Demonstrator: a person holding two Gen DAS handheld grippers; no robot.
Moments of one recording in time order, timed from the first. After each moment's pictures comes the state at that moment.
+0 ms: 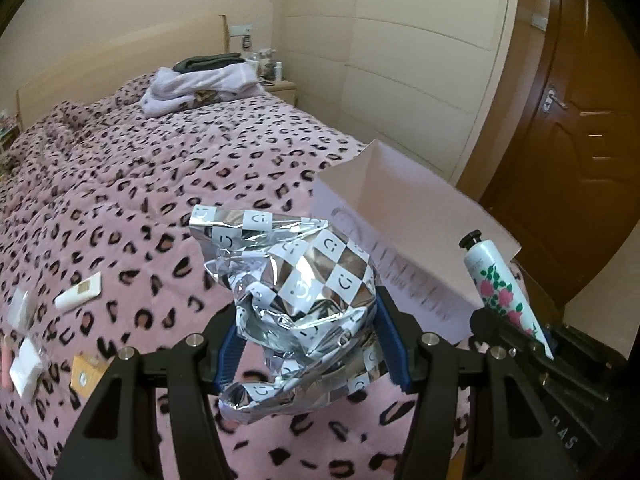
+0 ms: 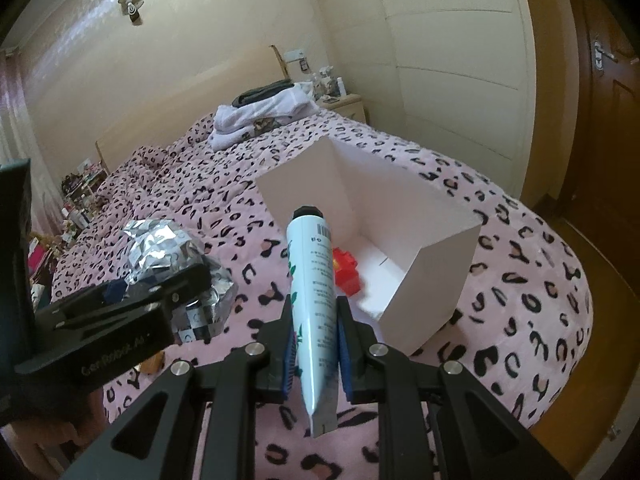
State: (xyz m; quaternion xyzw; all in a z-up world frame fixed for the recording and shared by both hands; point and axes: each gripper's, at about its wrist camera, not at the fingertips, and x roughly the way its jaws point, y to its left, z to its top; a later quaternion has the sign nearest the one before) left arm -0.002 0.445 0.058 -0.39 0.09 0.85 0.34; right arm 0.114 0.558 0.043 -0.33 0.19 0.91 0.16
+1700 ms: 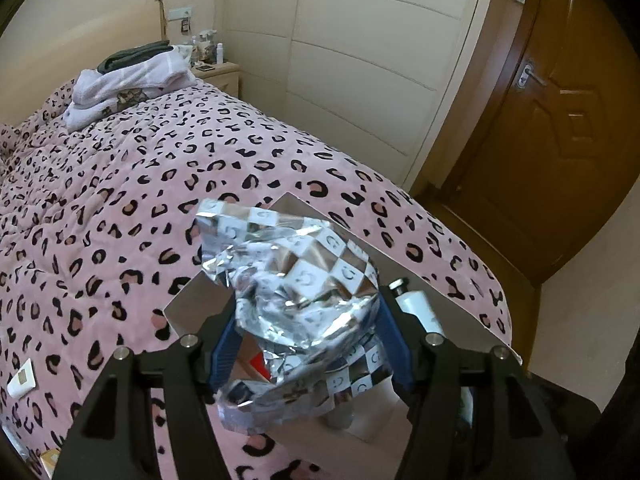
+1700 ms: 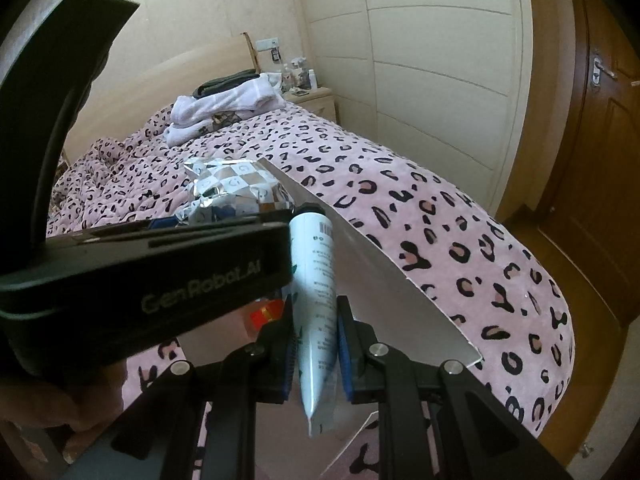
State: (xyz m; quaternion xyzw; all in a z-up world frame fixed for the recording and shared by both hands) left arm -0.074 0.588 0.041 -0.42 0.11 0.80 0.41; right arm 0.040 0.624 0.025 -0.37 0.16 0.89 0.20
